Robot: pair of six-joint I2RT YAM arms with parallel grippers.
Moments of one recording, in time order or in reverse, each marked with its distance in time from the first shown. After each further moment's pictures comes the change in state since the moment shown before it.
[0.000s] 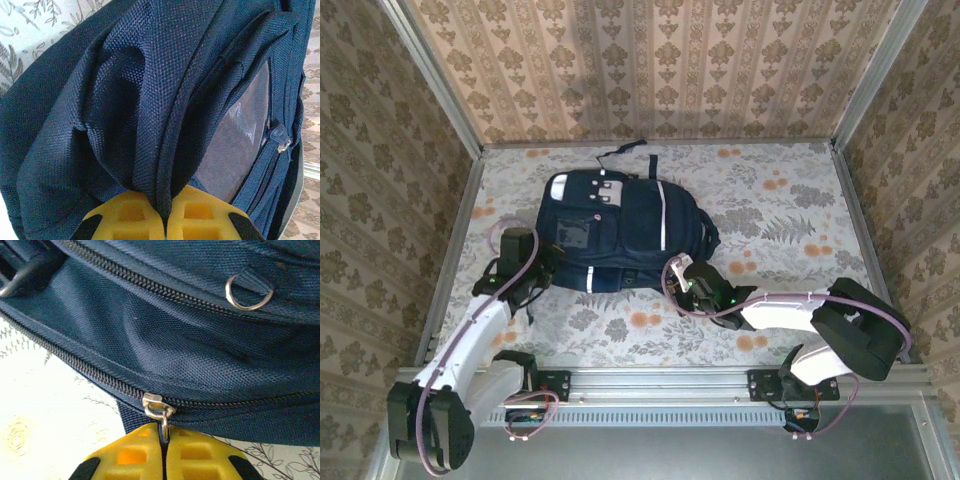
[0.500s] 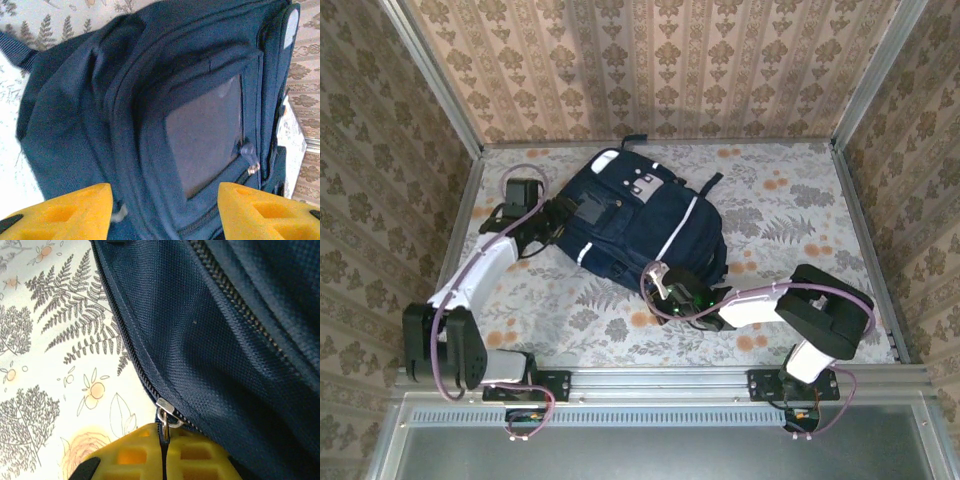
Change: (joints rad) left arm 0.034 0.343 0.347 -0.051 0.119 0.182; right arm 0.099 0.209 0.089 0.138 -0.093 0.124
